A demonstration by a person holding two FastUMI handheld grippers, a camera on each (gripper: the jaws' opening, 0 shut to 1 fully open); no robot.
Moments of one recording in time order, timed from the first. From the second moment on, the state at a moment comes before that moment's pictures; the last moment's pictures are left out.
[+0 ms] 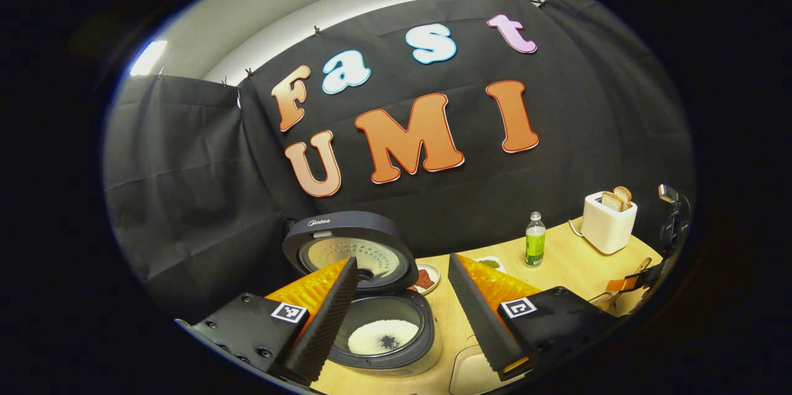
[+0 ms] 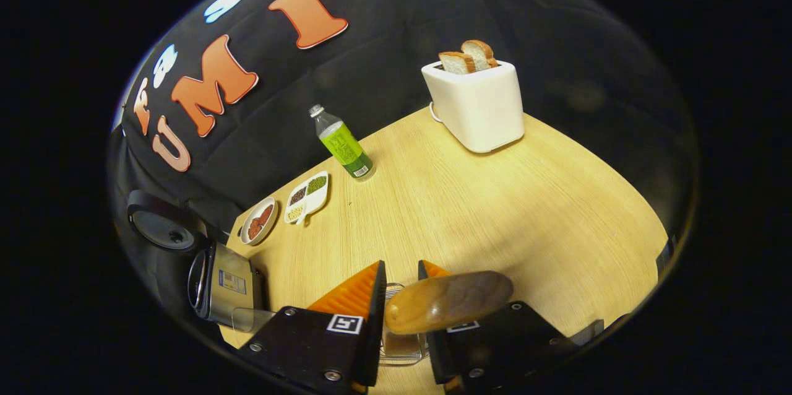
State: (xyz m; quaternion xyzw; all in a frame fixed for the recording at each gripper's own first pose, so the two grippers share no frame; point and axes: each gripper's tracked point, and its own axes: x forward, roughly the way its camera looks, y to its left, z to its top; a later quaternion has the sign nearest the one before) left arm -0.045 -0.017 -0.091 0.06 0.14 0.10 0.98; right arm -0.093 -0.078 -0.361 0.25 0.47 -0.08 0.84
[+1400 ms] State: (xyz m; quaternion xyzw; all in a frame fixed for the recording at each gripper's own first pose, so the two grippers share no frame) left arm -0.053 0.052 -0.110 0.00 0.13 0.09 0.99; right arm -0.071 0.054 -0.190 0.18 0.32 0.05 0.93
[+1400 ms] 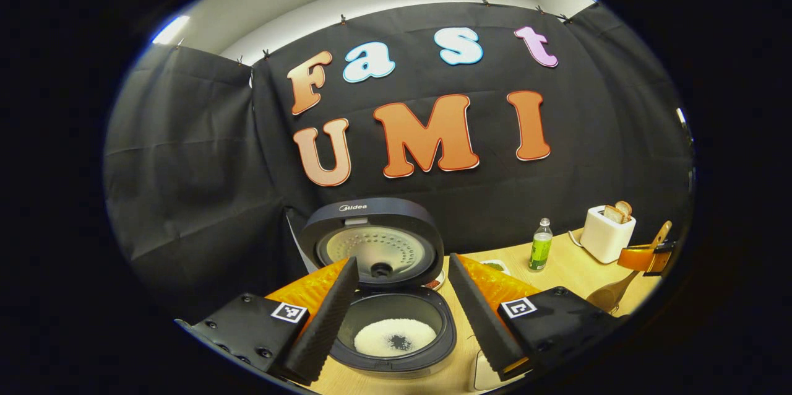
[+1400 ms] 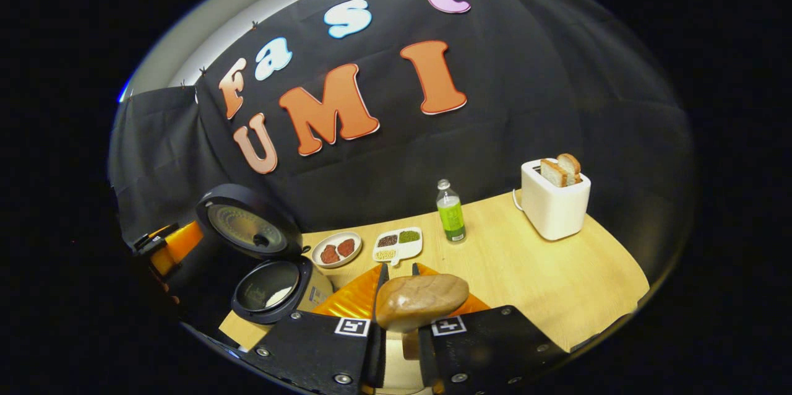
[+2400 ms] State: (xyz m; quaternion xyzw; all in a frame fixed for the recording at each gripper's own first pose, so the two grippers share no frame) left arm -0.036 0.112 -0.153 0.01 0.17 0.05 0.98; right arm -0.114 0.115 -0.295 -0.04 0.37 0.02 0.93
